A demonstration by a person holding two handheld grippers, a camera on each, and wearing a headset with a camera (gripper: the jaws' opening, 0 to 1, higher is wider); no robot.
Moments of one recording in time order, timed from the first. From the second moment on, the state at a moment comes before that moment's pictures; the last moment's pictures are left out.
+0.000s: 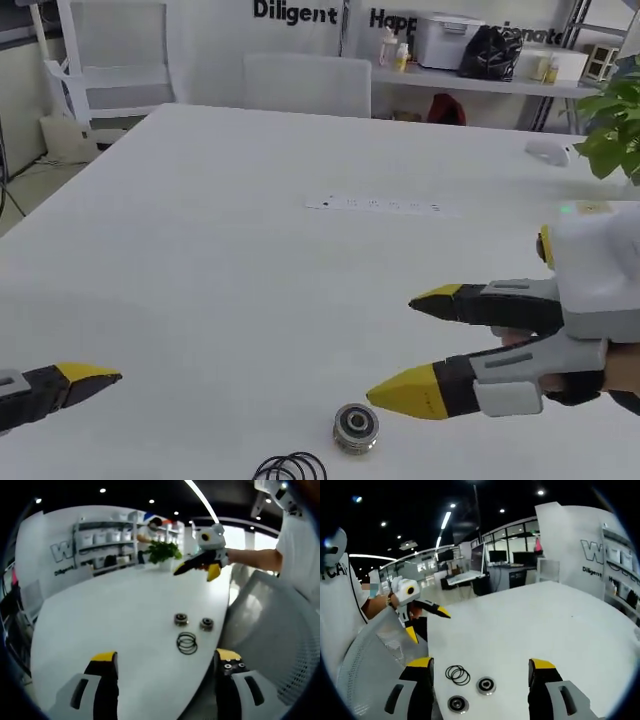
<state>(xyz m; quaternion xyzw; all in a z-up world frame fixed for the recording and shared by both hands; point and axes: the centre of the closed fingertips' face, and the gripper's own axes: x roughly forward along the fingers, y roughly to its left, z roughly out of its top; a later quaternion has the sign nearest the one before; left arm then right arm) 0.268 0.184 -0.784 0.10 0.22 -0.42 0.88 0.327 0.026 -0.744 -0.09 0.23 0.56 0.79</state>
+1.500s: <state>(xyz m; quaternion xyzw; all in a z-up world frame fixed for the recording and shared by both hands) 0.265 0.204 -0.795 0.07 0.25 -0.38 0.89 0.284 -0.085 -0.827 -0.03 0.33 0.42 0.85</state>
